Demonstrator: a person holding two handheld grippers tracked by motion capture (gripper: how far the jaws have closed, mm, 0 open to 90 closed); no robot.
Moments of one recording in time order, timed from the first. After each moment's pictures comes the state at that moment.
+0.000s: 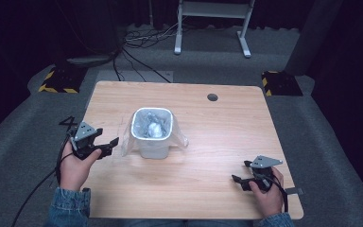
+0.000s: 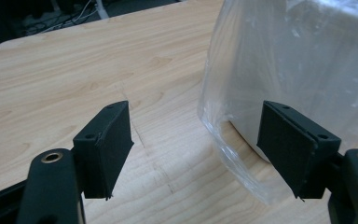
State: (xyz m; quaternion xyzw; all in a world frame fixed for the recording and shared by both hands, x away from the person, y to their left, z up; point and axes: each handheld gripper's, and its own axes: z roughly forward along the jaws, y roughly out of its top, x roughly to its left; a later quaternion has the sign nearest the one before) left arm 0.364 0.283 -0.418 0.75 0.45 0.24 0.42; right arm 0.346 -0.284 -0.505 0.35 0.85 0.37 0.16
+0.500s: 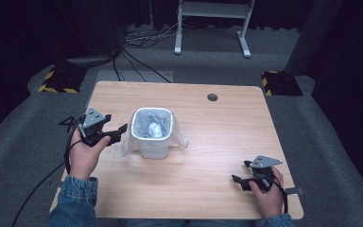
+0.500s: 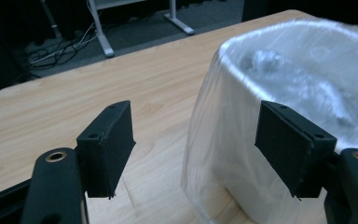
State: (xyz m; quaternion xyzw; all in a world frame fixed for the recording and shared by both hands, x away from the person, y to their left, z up) left arm 0.388 0.254 -0.384 0.74 0.43 0.26 0.45; right arm 0.346 -0.284 -0.505 0.35 0.85 0.37 0.16
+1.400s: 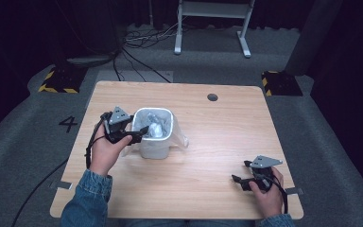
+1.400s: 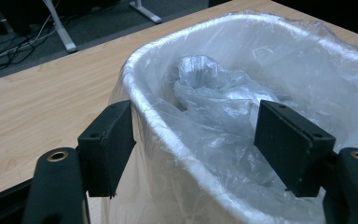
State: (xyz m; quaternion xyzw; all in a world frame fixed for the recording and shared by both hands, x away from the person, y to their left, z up) left arm 0.403 0.200 -0.393 0.77 0.40 0.21 0.45; right arm 0.346 -0.284 -0.505 0.35 0.85 0.37 0.16
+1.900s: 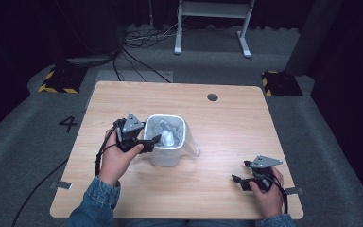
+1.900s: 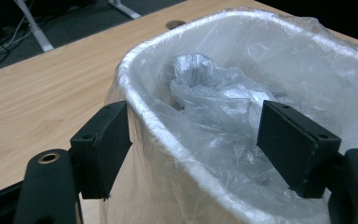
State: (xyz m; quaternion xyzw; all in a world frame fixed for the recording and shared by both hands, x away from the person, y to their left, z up) left arm 0.378 0.159 -0.391 0.79 0.36 0.20 0.45; right arm 0.346 -0.284 -0.505 0.35 0.85 0.37 0.16
